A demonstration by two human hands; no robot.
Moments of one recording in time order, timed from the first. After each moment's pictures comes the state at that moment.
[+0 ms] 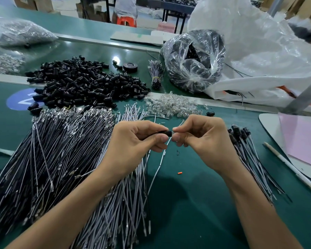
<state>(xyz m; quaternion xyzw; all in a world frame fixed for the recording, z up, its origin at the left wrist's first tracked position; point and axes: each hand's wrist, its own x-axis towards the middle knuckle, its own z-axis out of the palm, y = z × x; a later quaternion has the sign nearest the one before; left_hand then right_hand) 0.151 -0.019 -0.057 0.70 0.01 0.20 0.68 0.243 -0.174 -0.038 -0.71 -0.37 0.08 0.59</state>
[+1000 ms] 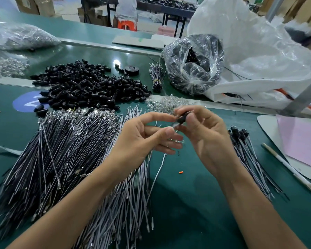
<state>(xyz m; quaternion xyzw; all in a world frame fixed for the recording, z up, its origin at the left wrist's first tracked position) 0.146 -0.026 -0.041 0.60 -0.03 0.13 0.79 0.236 -0.167 -0.032 -0.54 -0.34 0.17 0.75</state>
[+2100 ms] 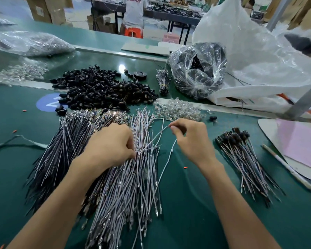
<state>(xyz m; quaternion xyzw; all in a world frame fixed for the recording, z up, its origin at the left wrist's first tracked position) 0.109 0.021 -0.020 0.96 0.21 -0.02 0.16 0.233 -0.144 -0.051 -0.86 -0.33 -0.08 0.37</state>
